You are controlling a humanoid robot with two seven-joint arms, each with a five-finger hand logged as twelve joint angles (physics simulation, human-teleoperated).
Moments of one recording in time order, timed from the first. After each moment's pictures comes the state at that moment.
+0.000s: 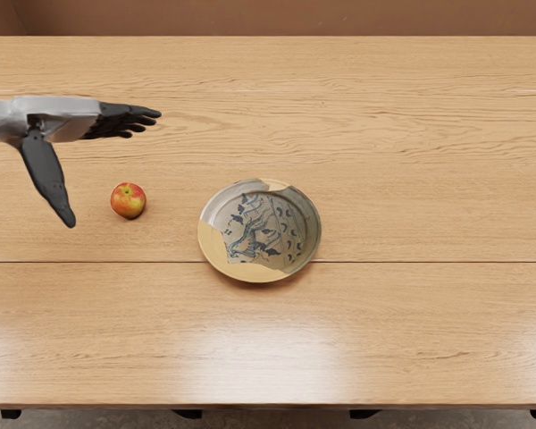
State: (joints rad) left arm -1.33 1.05 -0.09 -1.40 0.70 -0.61 -0.16; right arm 0.01 0.00 0.00 0.20 -0.09 0.19 -0.18
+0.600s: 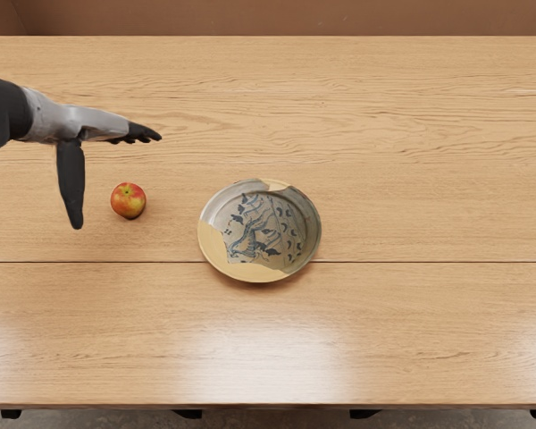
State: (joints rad) left arm -1.38 0.89 -0.24 -1.61 0.79 -0.53 0.59; right arm 0.01 0.00 0.00 0.21 -0.09 0.19 -0.18
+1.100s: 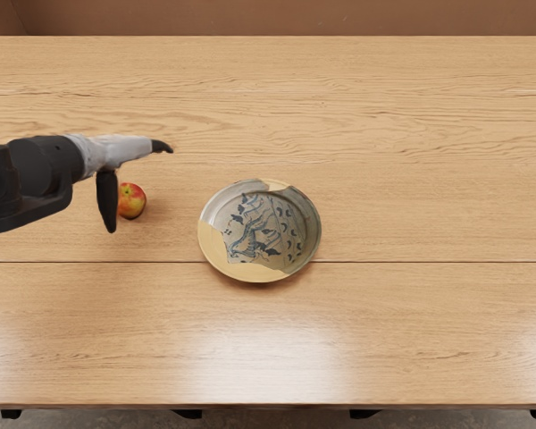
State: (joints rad) left arm -1.21 0.77 -0.16 -1.66 1.18 -0.21 0.61; right arm 0.01 0.00 0.00 0.21 -0.09 0.19 -0.18
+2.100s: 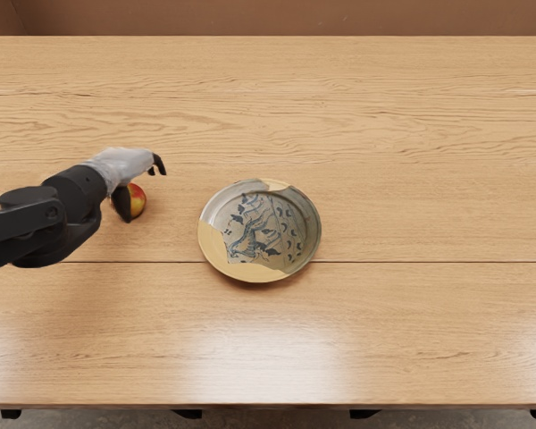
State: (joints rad) left arm -1.07 0.60 -0.12 -1.45 1.40 -0.01 0.61; right arm 0.01 0.00 0.00 0.20 -0.09 0.19 -0.18
